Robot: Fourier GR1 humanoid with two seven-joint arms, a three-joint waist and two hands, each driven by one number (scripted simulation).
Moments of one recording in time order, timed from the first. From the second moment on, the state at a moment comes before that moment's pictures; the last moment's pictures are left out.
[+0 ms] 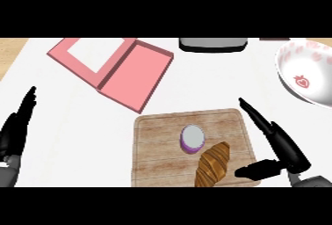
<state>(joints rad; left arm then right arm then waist) -0.10 0.57 -0.10 -1.28 0.06 0.30 0.02 -0.06 -0.49 0.32 -1.53 0.14 -0.03 -0.36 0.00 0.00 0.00</state>
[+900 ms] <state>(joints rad) -0.08 0.54 -0.07 -1.33 0.01 0.28 0.06 -0.42 -0.48 0.50 -1.58 0.33 0.43 0.27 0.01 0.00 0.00</state>
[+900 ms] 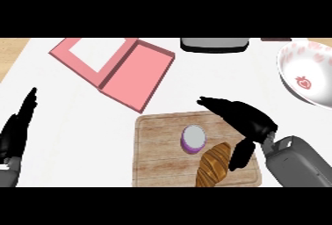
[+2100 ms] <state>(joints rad) -0.10 0.44 0.07 -1.32 -0.13 0.19 0.06 -0.37 -0.20 0.42 -1.63 0.55 0.63 0.30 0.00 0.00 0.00</state>
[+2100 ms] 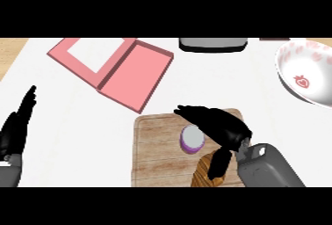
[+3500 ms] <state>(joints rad) -0.10 0.38 0.15 -1.34 -0.20 0.13 0.06 -0.41 -0.09 0.46 -1.42 0.96 0.36 0.22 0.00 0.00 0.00</state>
